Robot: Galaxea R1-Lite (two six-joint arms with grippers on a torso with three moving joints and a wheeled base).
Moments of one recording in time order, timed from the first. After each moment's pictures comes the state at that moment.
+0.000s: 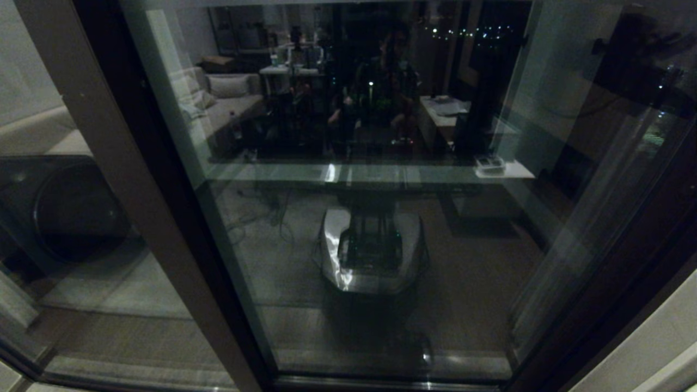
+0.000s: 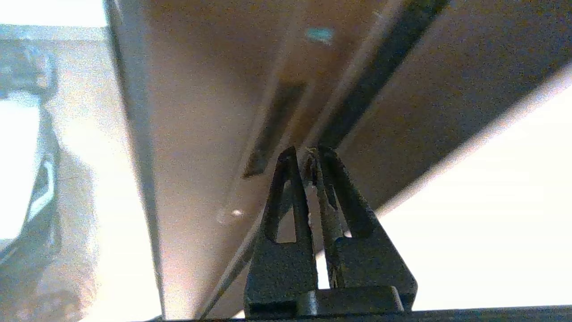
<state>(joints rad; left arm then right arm) 0.00 0.00 0.00 0.01 0.00 0.02 -0.52 1.61 -1.35 -0.12 -0.08 -0.32</state>
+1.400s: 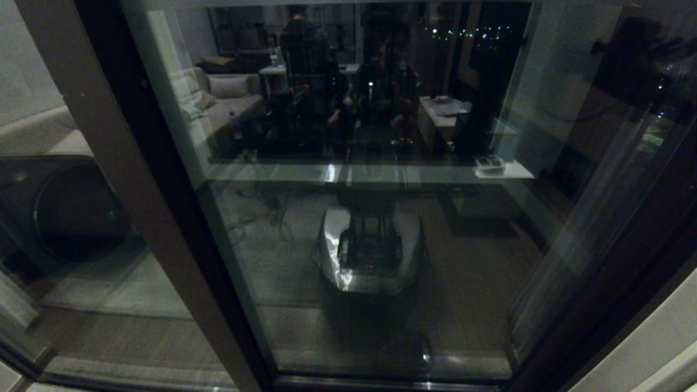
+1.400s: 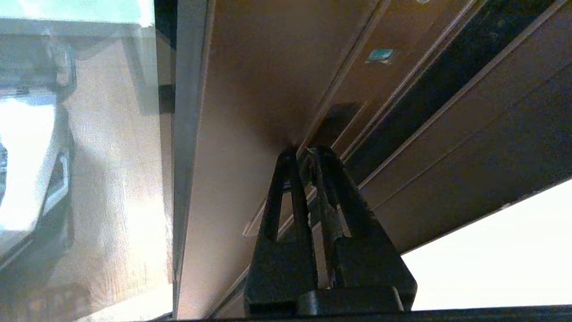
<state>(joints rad) 0.00 0.00 0.00 0.01 0.00 0.02 -0.49 1.67 -1.40 -0.12 -0.08 -0.31</state>
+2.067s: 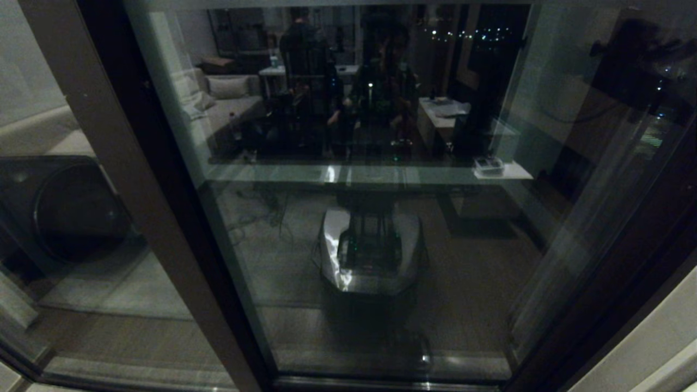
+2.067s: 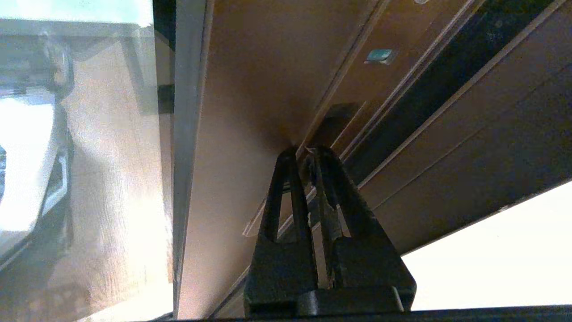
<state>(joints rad) 0.00 0.00 0.00 0.01 0.00 0.01 -0.49 1.69 -1.41 -0.13 -0.09 -0.31</state>
